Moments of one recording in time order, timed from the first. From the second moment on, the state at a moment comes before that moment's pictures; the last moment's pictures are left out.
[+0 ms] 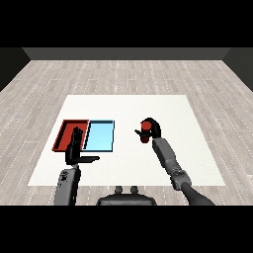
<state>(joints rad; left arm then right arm) 0.02 0.05 0.06 -1.62 0.07 -0.05 -0.36 -0.75 -0.04 -0.15 -0.50 -0.11 -0.06 -0.59</state>
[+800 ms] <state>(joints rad) -0.11 0.00 -0.20 -1.54 0.04 0.06 -0.25 -0.53 0.00 0.07 -0.99 -0.18 -0.18 -0.41</state>
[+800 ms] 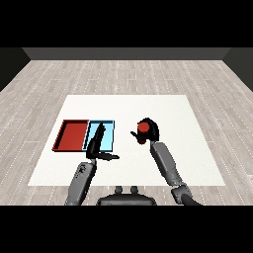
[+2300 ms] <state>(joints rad) -0.37 0.00 -0.46 -1.31 0.13 0.31 -0.21 -0.45 0.00 0.46 -1.32 -0.26 -0.40 -0.33</state>
